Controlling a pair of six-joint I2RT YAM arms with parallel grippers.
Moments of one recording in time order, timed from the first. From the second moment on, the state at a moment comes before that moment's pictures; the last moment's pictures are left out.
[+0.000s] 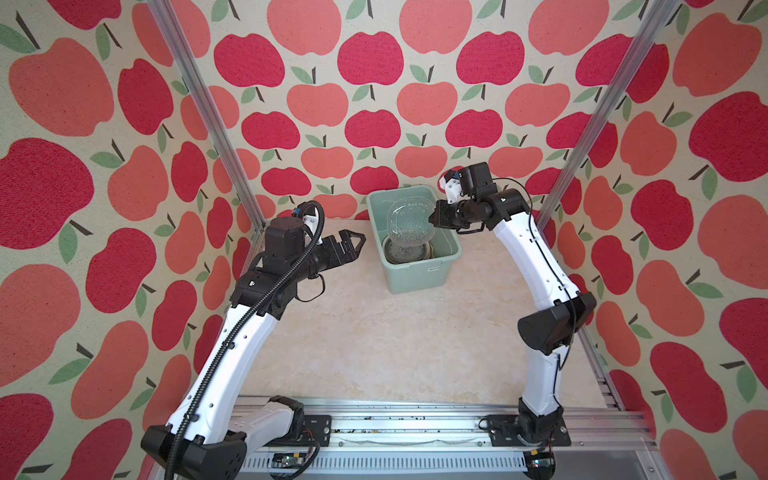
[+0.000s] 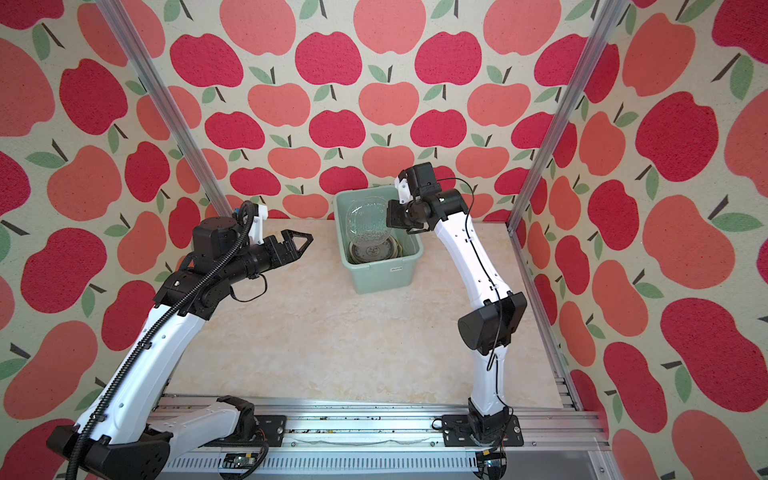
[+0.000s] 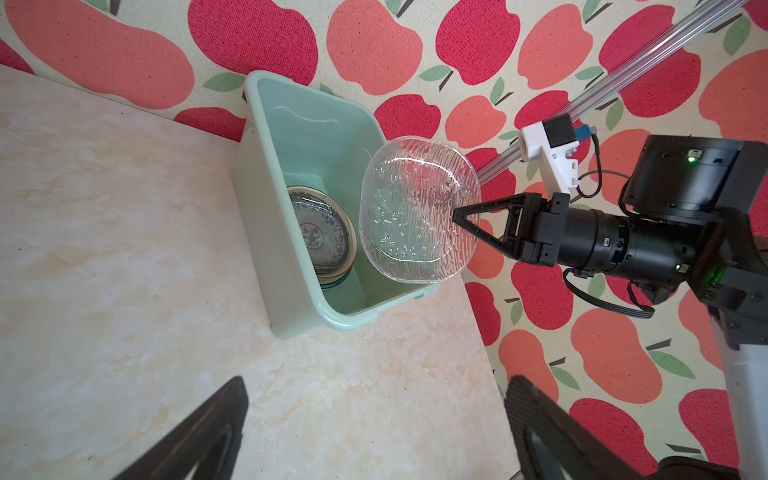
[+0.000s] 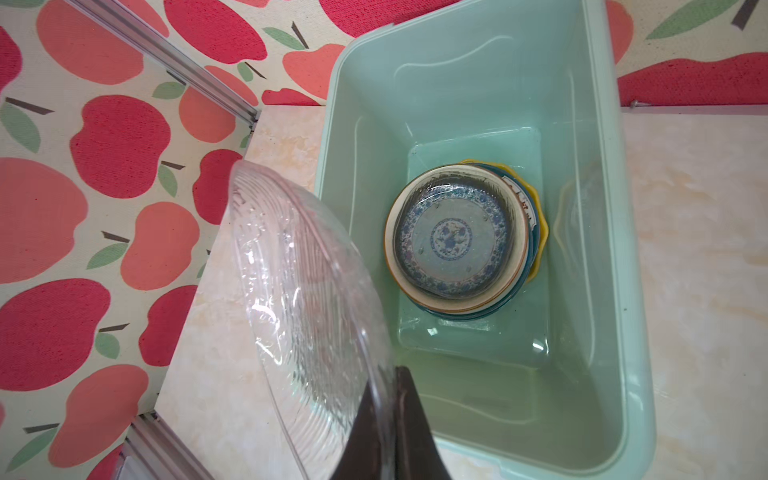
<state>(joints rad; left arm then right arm) -0.31 1.18 1.39 -0.62 0.31 -0.56 0.49 2.06 2.40 -1.12 -0.22 0.31</state>
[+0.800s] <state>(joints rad) -0.31 1.42 1.47 -0.60 0.29 -0.50 0.49 2.43 2.58 -1.15 -0.05 0.13</state>
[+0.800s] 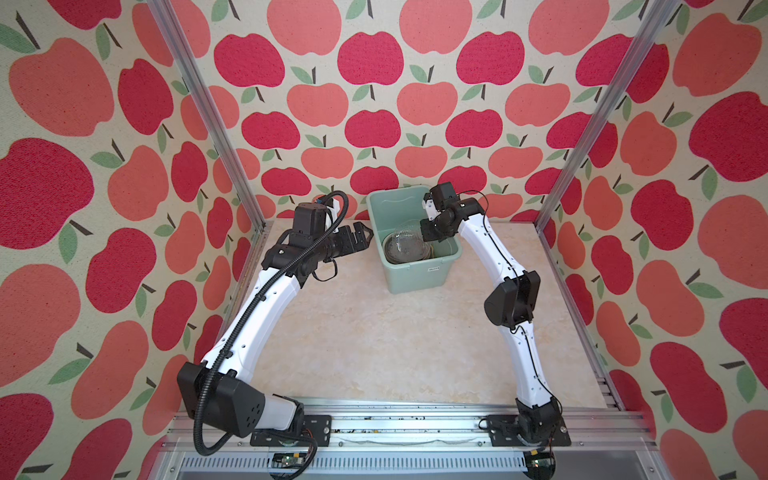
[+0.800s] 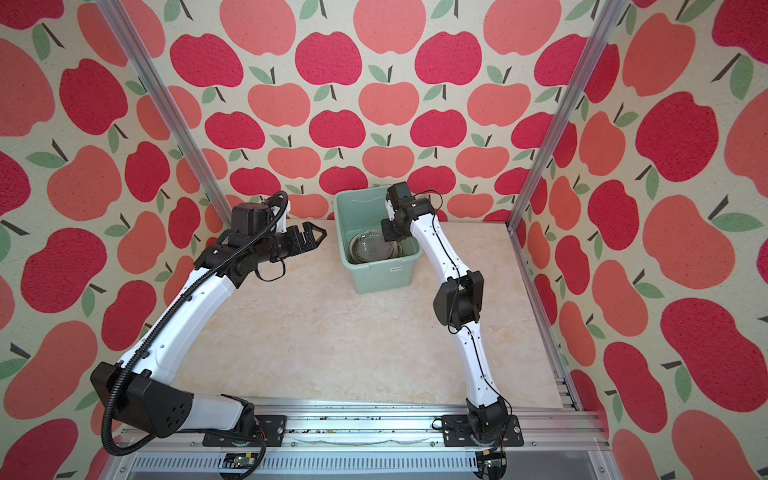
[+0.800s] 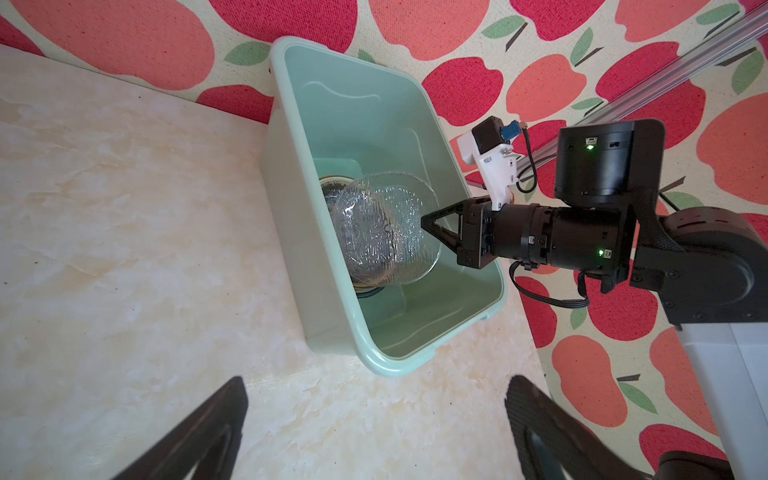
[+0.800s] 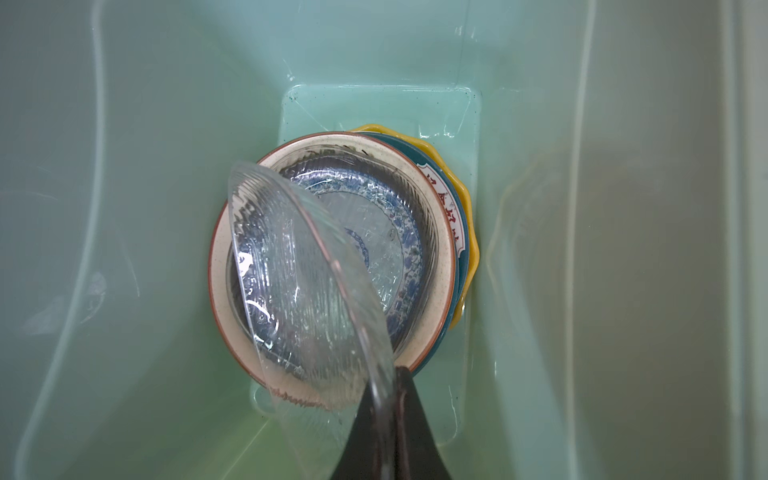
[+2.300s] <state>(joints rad) 0.01 1.01 1.28 -0.69 0.00 -0.47 0.47 1.62 2.05 -0.91 -0.07 0.03</state>
